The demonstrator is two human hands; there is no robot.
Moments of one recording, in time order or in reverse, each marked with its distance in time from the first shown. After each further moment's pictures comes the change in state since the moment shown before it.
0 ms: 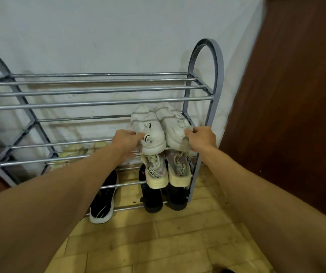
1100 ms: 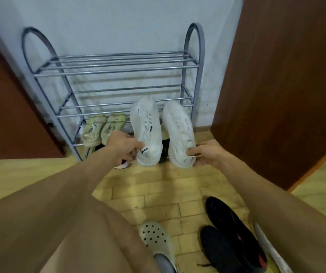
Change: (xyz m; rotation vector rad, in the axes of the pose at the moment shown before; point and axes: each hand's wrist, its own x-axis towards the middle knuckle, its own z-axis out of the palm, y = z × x) left_hand -0.231 -0.057 -0.056 0.047 -0.009 -0.098; right_hand -0.204 0.085 -0.080 0.371 -0.474 0.290
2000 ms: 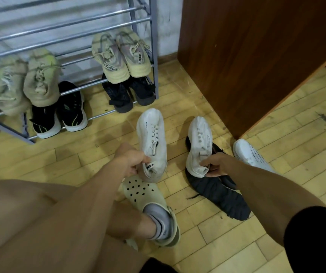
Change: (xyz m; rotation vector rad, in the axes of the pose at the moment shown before) left_hand 0.019 -0.147 0.107 0.353 -0.379 -0.364; right_hand 0.011 0.251 -0.065 0.020 0.161 0.755
